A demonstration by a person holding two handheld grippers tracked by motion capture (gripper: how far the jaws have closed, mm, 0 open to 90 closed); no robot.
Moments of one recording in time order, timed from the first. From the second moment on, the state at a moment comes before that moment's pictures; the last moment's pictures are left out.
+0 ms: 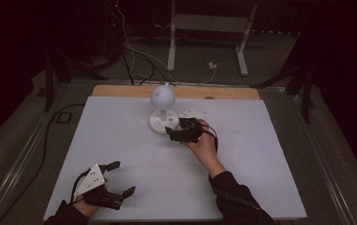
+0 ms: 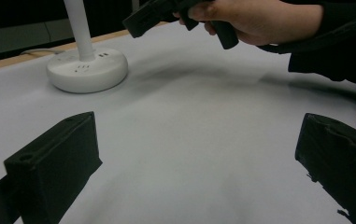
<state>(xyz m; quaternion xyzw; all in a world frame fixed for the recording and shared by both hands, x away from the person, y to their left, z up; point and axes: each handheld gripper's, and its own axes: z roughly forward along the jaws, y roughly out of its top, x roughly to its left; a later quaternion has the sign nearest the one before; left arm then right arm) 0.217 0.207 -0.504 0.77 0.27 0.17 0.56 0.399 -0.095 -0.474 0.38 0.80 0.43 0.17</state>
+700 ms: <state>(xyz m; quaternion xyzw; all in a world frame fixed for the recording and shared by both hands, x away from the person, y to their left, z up) 0.217 0.208 -0.504 0.76 0.27 0.17 0.56 0.412 -0.079 -0.481 0.40 0.80 0.40 0.22</state>
